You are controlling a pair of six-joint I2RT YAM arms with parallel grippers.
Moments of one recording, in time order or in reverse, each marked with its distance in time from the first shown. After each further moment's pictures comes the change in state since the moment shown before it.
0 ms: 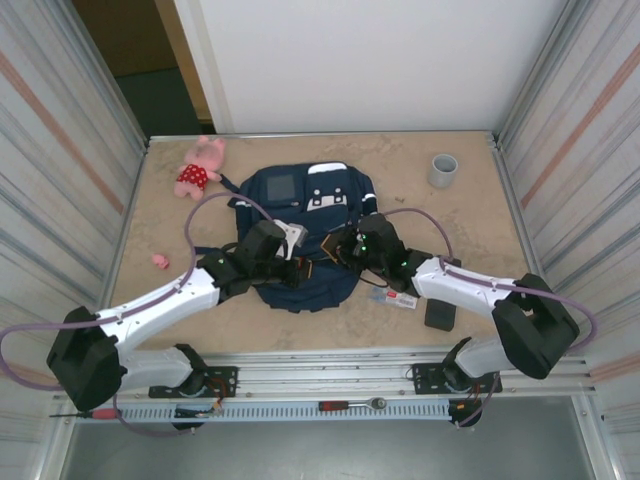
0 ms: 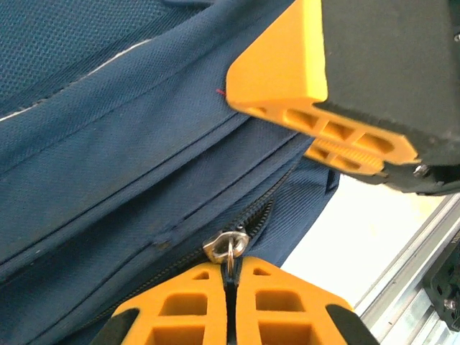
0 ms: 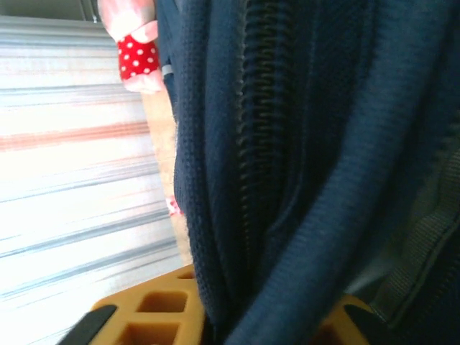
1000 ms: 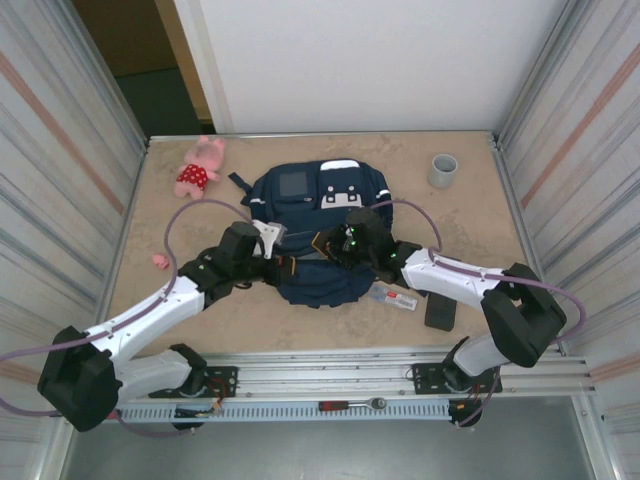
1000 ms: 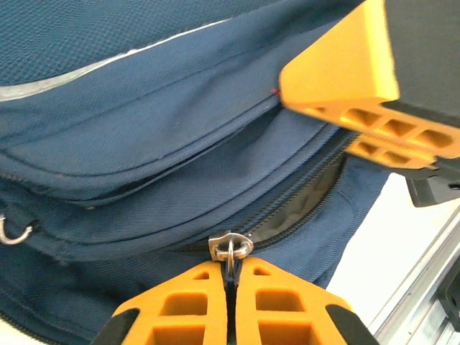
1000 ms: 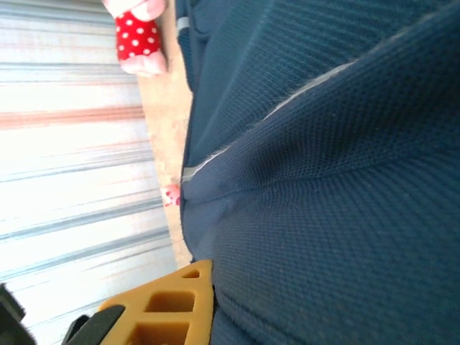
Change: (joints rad) left arm 0.170 -0.099 -0.127 0.074 0.099 0.064; right arm 0.029 0.085 0.120 -0.059 -0.012 -0.061
